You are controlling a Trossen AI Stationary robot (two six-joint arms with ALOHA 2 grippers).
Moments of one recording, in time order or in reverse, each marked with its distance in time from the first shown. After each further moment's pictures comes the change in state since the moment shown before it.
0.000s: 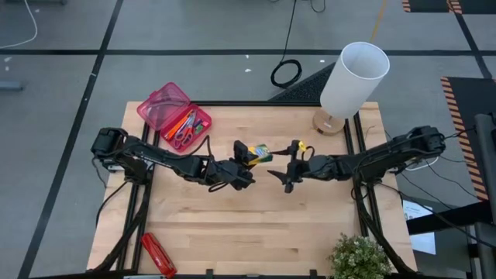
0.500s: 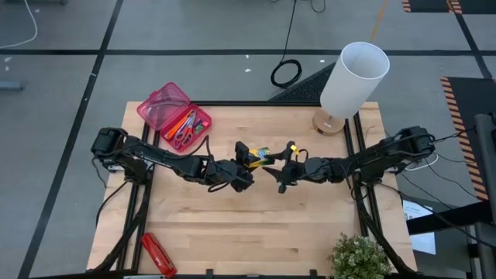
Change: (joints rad) left arm 0.000 0.000 0.000 0.032 0.062 -0.006; right arm -0.001 0.152 0.000 0.235 0.027 -0.135
